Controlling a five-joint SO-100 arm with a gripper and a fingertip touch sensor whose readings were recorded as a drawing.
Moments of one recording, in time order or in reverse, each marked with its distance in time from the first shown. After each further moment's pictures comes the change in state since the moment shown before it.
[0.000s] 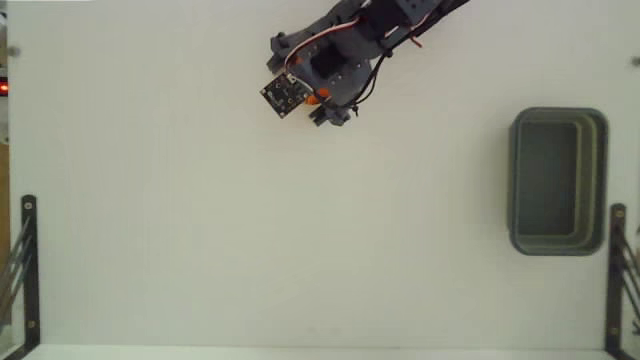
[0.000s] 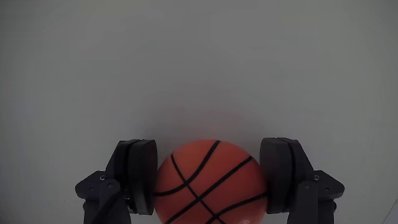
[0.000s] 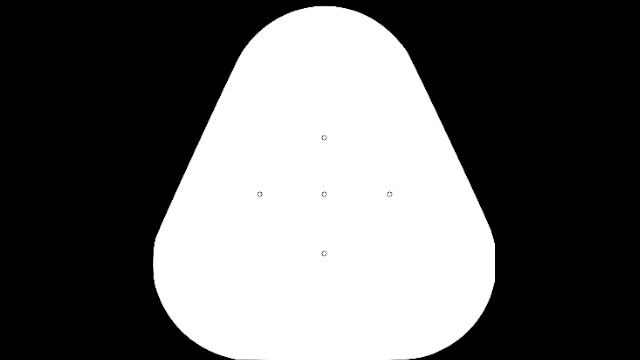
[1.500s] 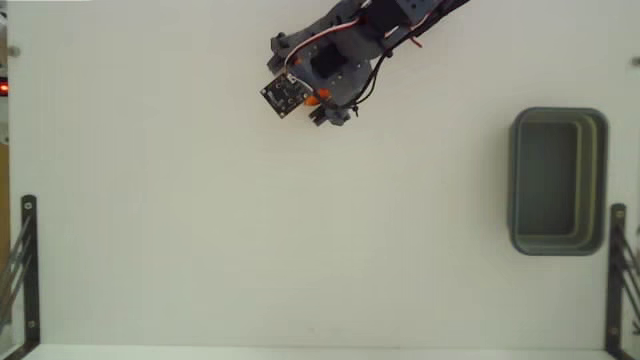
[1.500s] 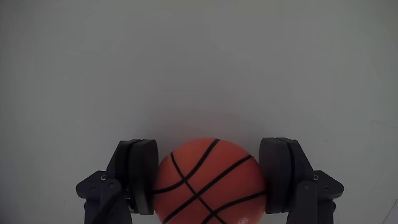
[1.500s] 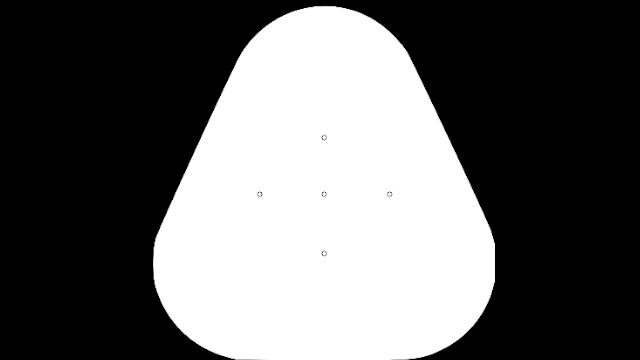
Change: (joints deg) arm 0.0 0.0 0.0 0.0 0.0
